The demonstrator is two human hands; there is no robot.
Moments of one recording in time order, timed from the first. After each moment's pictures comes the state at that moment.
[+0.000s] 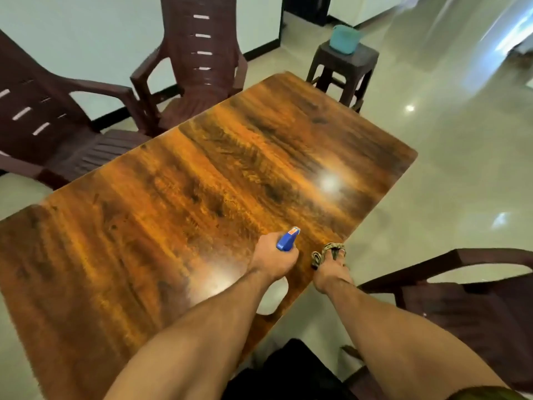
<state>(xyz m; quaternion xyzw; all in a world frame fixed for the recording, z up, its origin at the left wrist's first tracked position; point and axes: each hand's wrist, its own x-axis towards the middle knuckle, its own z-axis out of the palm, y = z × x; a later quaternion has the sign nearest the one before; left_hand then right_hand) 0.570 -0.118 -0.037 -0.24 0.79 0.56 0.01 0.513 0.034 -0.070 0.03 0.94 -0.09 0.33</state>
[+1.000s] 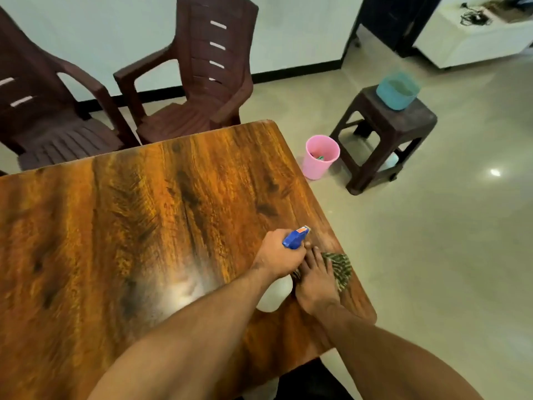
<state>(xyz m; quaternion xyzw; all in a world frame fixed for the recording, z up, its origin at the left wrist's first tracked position) 0.036 -0.033 -0.037 -0.35 0.73 0.58 -0.07 -0.030 0.095 -0.095 -0.41 0.88 -0.01 0.24</state>
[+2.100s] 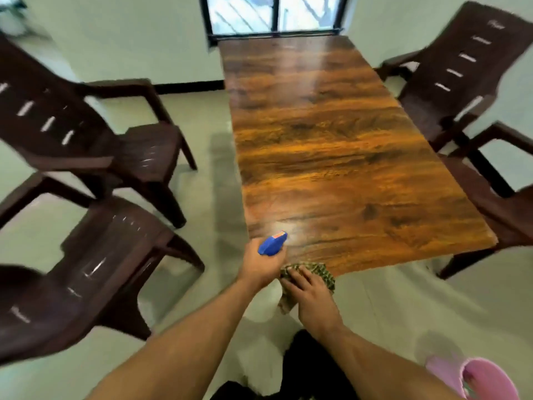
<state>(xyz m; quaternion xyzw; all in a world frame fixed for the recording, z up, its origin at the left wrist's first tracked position) -0.128 0.236 -0.057 -0.77 0.09 0.28 -0.56 -0.267 0.133 -0.112 -0.98 0.08 0.12 0.16</state>
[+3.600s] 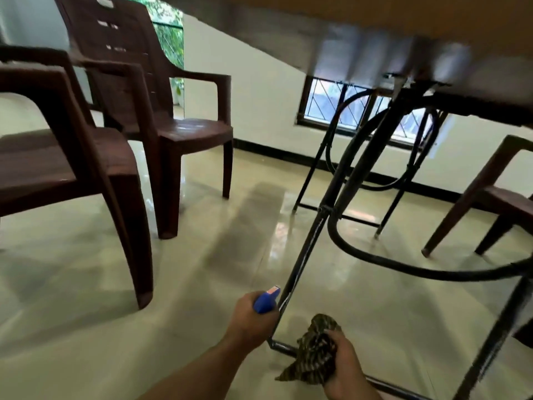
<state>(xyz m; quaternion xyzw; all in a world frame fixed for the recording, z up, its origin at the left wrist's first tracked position) -0.068 0.127 -0.631 -0.77 0.01 0.07 -0.63 -0.120 -0.049 -0.644 -0.39 0.38 0.02 0.84</state>
